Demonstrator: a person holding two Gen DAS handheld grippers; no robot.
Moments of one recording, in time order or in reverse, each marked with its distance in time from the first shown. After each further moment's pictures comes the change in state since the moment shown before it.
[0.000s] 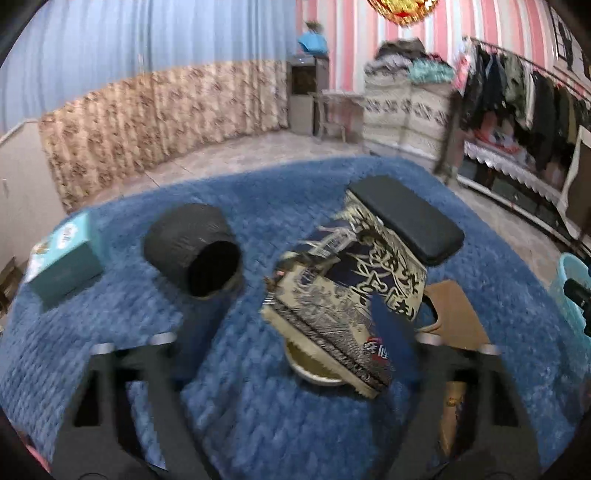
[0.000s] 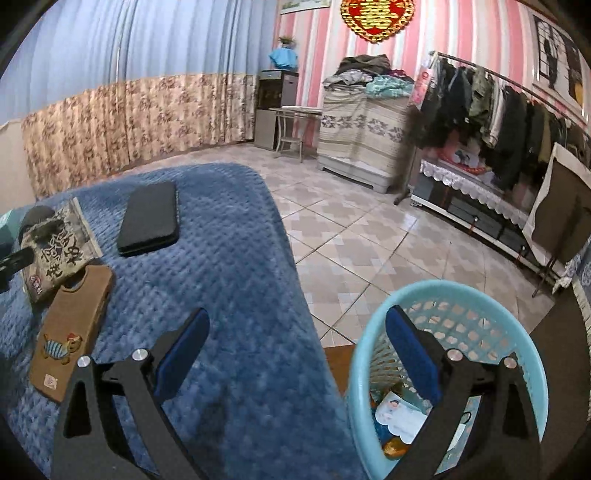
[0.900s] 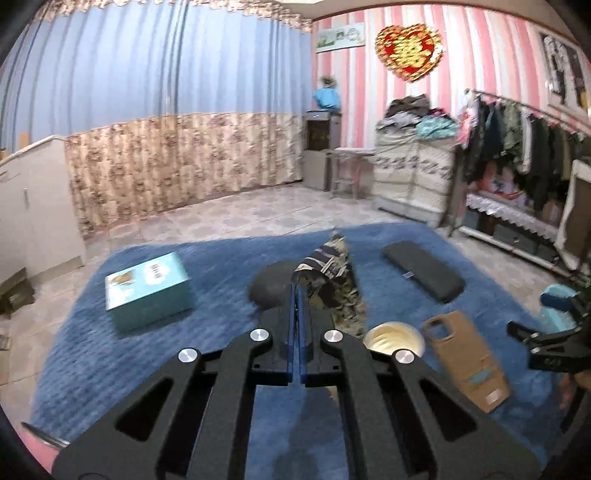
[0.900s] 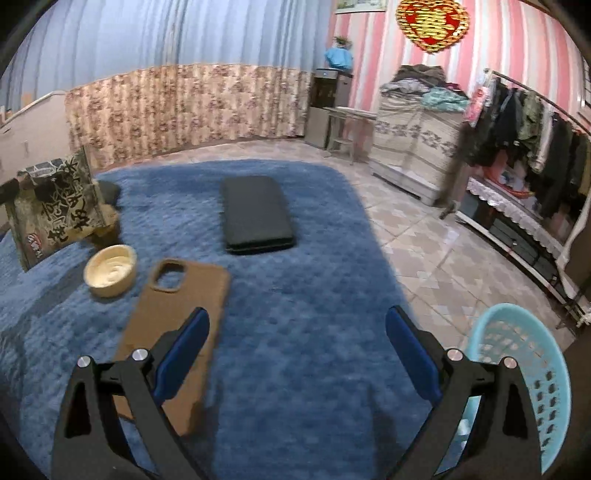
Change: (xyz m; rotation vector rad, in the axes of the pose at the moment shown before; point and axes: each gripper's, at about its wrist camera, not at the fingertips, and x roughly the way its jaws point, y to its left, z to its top) left arm -0.099 0.084 -0.013 -0.044 -0.236 0.061; right arm -0.021 0.102 0.001 -0.120 0.011 0.162
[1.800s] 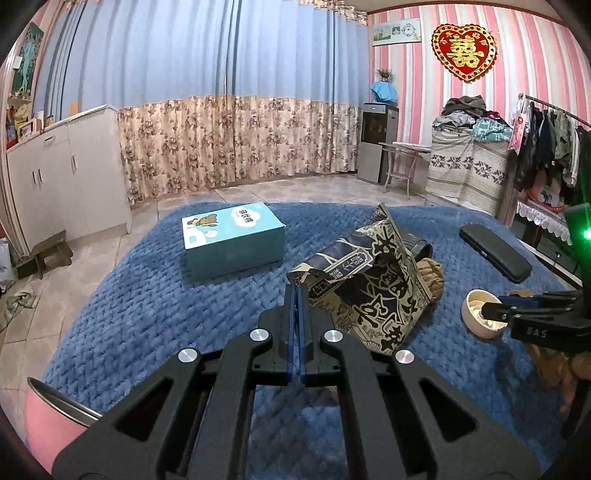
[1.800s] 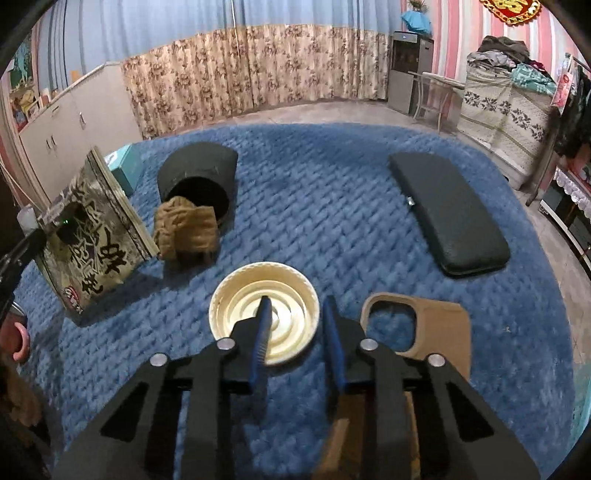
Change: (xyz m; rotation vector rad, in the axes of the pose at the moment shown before) left arm 0.009 0.067 -0.043 -0.105 0.031 0.162; right arm 0.067 0.132 0.027 -0.063 0.174 0.293
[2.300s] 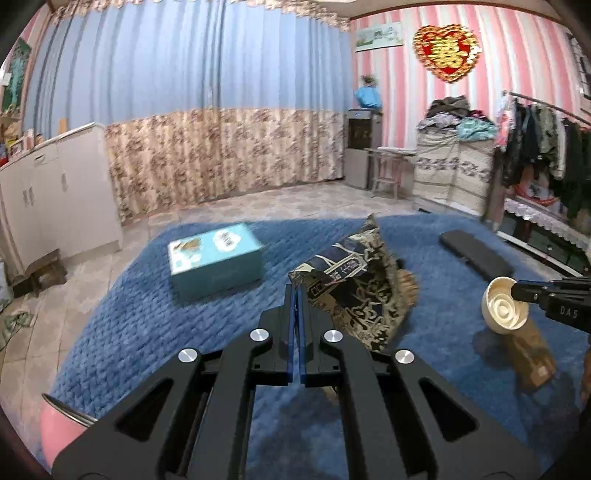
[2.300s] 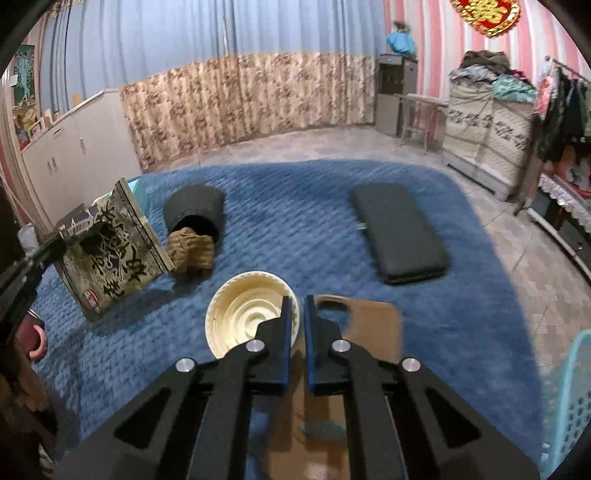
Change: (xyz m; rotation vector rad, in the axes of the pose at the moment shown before) left arm -0.021 -0.022 0.012 0.059 -0.049 -0.052; right arm -0.066 -0.032 -0.006 0.031 -0.126 -0.038
